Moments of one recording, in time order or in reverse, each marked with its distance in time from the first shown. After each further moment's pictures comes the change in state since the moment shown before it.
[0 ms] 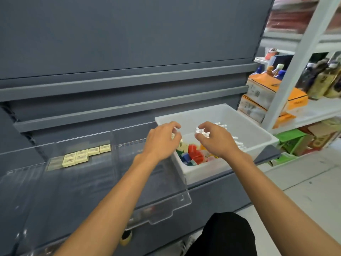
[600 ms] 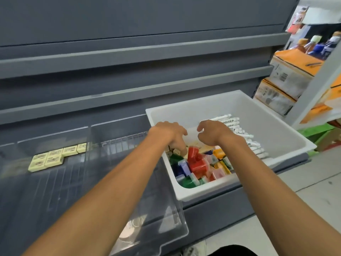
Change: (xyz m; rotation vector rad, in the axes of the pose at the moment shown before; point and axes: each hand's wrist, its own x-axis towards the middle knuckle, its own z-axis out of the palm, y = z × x) left_hand 0.124 -0.022 0.066 0.559 -0.694 -0.095; right_hand 0.120 0.042 0.049 -0.325 -0.361 0.123
